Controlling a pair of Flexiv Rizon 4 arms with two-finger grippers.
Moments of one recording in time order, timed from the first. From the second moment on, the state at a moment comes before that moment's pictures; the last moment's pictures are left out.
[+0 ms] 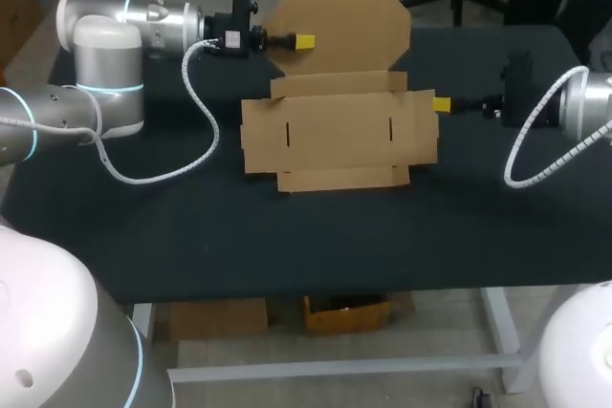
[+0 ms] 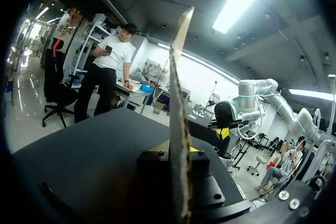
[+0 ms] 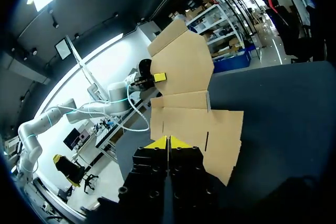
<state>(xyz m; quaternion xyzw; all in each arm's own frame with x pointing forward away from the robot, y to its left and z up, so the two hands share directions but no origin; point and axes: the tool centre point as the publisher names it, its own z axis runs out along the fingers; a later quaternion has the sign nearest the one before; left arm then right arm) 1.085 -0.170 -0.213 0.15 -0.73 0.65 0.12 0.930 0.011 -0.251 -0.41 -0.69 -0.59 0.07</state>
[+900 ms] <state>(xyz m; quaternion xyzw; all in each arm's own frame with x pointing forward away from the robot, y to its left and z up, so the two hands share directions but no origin) 1.088 -0.171 -0.212 0.15 -0.73 0.65 0.13 0.921 0.025 -0.247 -0.43 -0.72 -0.55 0.03</state>
